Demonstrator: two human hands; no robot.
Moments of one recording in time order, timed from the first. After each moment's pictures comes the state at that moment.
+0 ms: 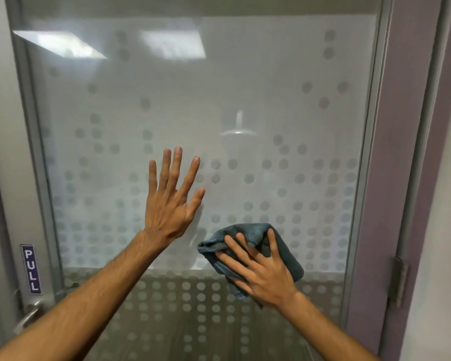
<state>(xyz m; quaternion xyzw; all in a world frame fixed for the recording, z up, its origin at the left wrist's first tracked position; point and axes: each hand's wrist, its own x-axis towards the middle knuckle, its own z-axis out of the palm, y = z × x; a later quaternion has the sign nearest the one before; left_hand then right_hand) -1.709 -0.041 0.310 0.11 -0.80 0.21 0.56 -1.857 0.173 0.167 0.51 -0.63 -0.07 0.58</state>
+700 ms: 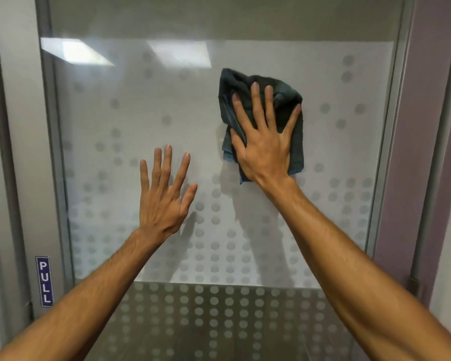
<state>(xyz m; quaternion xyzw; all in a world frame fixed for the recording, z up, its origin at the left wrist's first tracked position) -1.688 -0.088 0.342 0.16 -0.79 0.19 0.56 -1.817 0.098 0.456 0.34 -0.68 0.18 0.62</state>
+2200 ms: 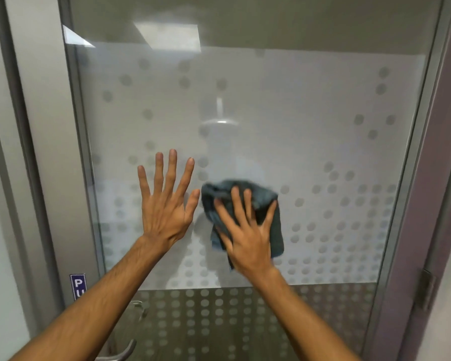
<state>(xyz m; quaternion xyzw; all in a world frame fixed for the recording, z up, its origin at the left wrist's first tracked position) -1.637 -0.157 0.364 0.15 -0.81 0.17 0.54 -1.750 0.015 0.293 0.41 -0.71 0.17 0.55</state>
